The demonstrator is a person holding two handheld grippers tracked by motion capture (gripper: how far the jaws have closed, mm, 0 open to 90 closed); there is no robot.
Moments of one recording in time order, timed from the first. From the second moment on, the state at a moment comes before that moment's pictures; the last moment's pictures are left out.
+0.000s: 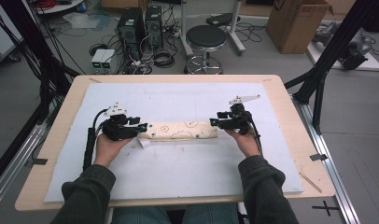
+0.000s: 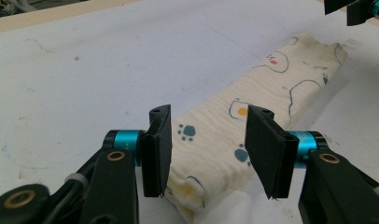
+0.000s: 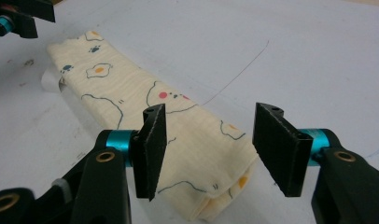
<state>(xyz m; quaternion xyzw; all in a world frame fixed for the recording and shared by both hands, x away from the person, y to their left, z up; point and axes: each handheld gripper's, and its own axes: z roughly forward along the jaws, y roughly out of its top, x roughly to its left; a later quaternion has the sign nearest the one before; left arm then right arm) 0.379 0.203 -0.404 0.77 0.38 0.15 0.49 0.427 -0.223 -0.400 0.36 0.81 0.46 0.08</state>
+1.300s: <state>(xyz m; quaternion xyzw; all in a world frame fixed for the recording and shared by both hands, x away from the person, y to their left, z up) 0.363 0.207 -0.390 0.77 0.37 0.14 0.50 0.413 -0.227 -0.388 0.37 0.79 0.48 0.08</state>
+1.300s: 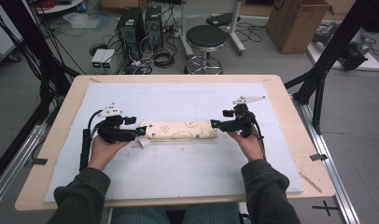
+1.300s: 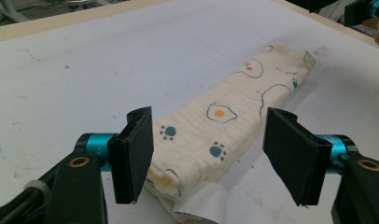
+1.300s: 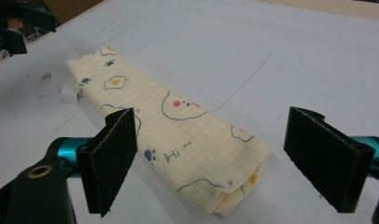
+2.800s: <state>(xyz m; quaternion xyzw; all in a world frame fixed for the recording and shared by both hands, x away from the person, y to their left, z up) 0.326 0.220 -0.390 0.78 0.35 0.16 0.49 0.379 -0.237 -0.385 0.35 0.79 0.49 0.09</state>
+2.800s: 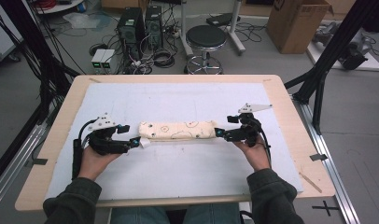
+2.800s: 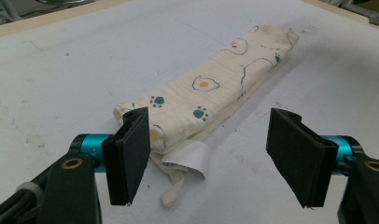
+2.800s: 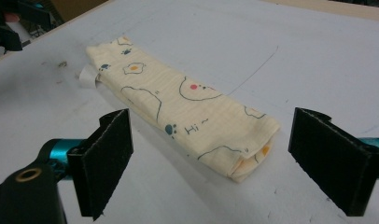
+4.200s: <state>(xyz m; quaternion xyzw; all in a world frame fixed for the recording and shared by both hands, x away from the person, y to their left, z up) 0.289 0.235 -0.401 0.78 0.36 0.16 0.49 0.343 -0.269 -0.398 0.36 0.79 0.48 0.10</state>
